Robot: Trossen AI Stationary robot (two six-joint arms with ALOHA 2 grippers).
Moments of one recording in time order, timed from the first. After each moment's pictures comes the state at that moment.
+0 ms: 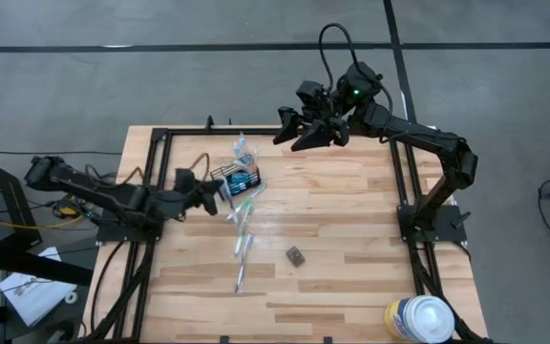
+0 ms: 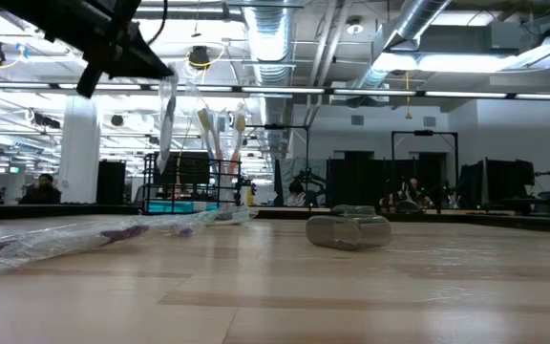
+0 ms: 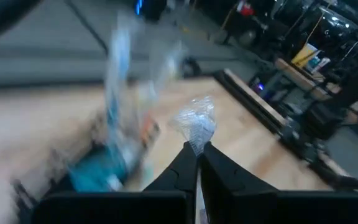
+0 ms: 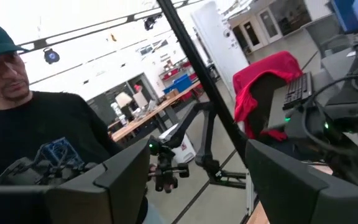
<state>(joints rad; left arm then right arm) -0.24 0.83 0.49 -0.07 -0.90 -0.83 -0.40 1.66 1.65 0.40 -1.17 0.86</state>
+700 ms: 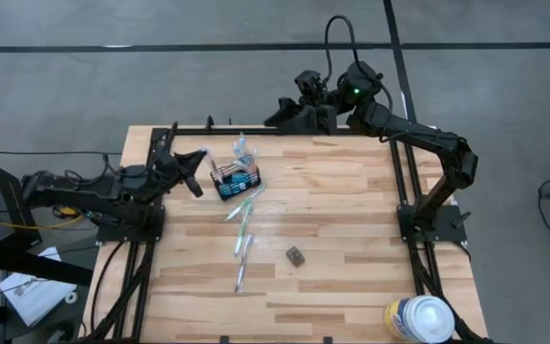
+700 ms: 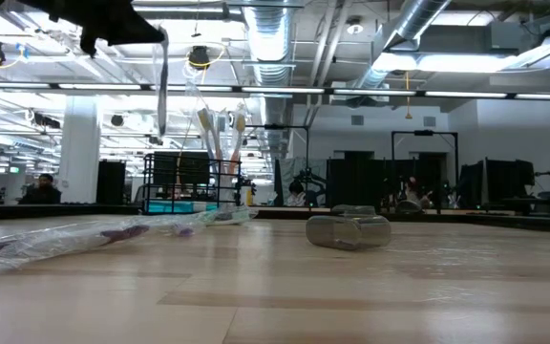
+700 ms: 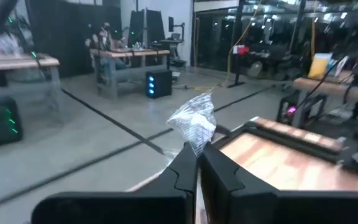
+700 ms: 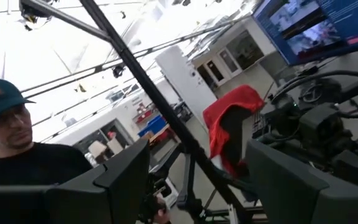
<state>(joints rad) -0.07 0.57 0.49 0.09 -0.86 -0.06 -0.41 1.66 1.65 0.40 -0.93 0.95</state>
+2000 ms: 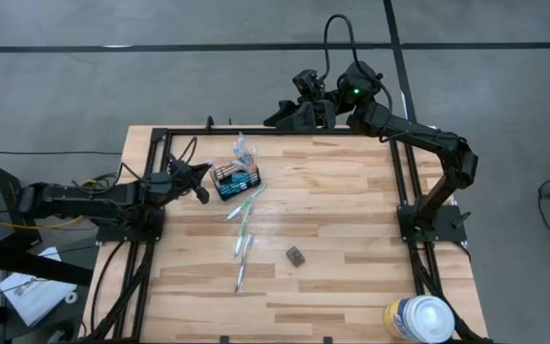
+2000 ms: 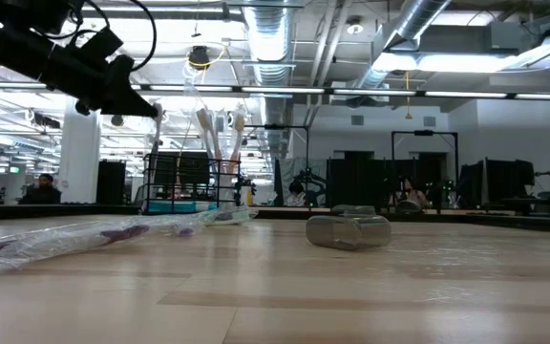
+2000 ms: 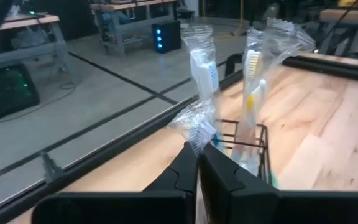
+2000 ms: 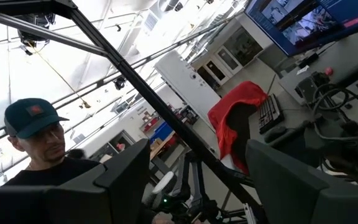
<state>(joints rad) 0.11 0.59 0.22 0.09 -0.68 -0.14 -0.41 1.66 1.65 0.40 -0.91 1.07</state>
